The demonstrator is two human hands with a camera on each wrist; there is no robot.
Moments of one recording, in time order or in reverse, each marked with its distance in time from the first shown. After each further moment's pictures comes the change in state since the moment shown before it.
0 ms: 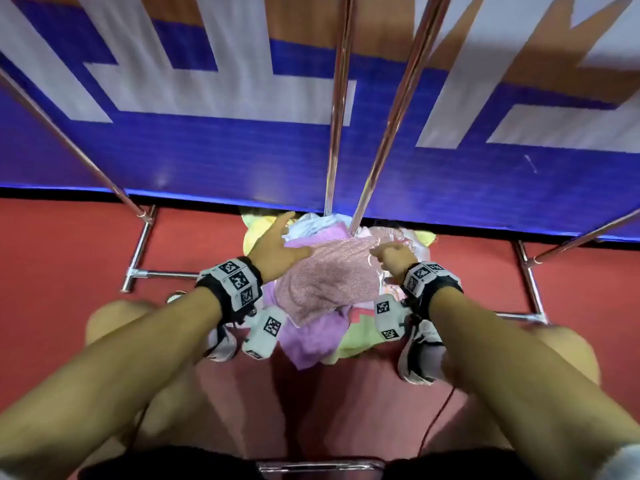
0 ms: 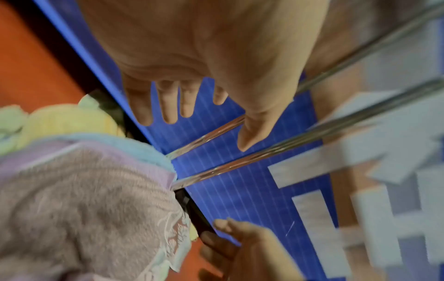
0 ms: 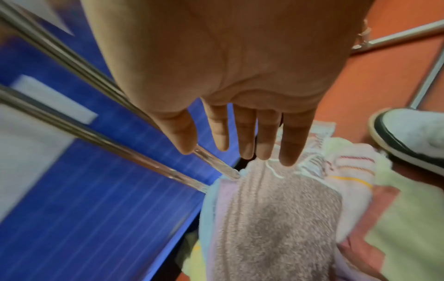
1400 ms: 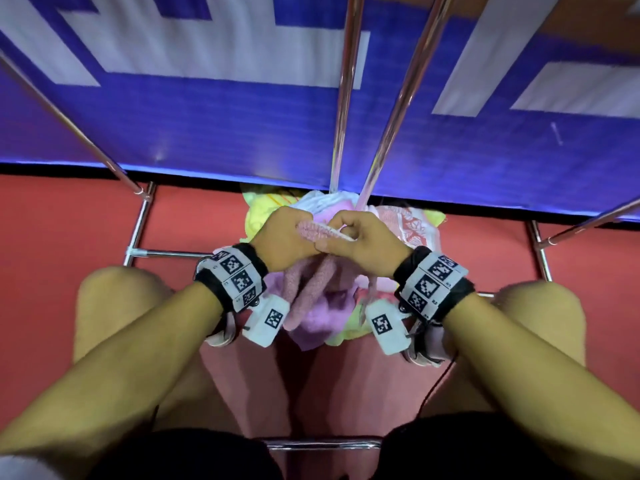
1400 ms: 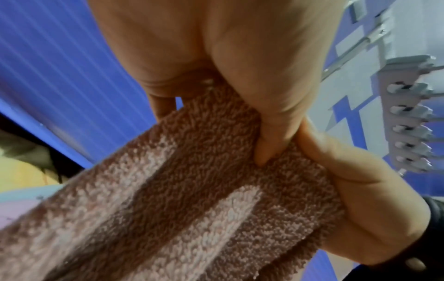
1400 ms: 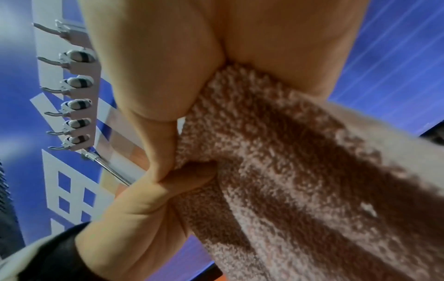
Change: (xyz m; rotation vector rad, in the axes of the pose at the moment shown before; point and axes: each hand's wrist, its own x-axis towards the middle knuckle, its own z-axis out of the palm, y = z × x) left_hand -0.010 -0.005 0.006 0.137 -0.076 0.401; right_hand -0.090 -0.042 0.041 -0.115 -0.375 -0.659
